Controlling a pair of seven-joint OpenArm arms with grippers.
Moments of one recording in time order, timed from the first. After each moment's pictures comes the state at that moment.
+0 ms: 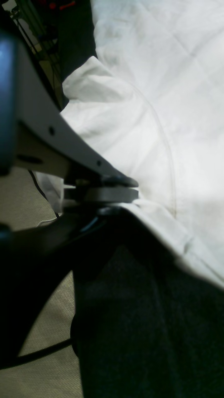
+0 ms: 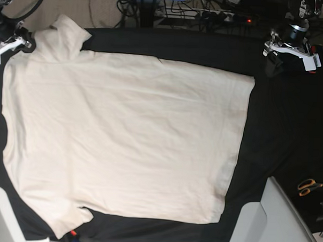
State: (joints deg) left arm 37.0 -17.3 -20.5 86.1 -50.5 -15.8 11.1; right arm -12.5 8.4 51.6 66.6 32.0 40.2 -60.1
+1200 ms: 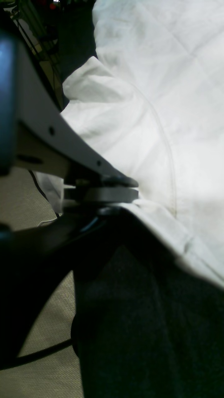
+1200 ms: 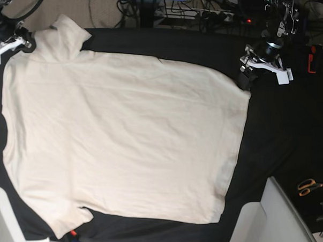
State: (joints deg) left arm 21.1 -14.6 -14.1 64.7 -50.6 -25.0 9.7; right arm -12.5 8.4 51.6 66.6 32.1 40.2 -60.3
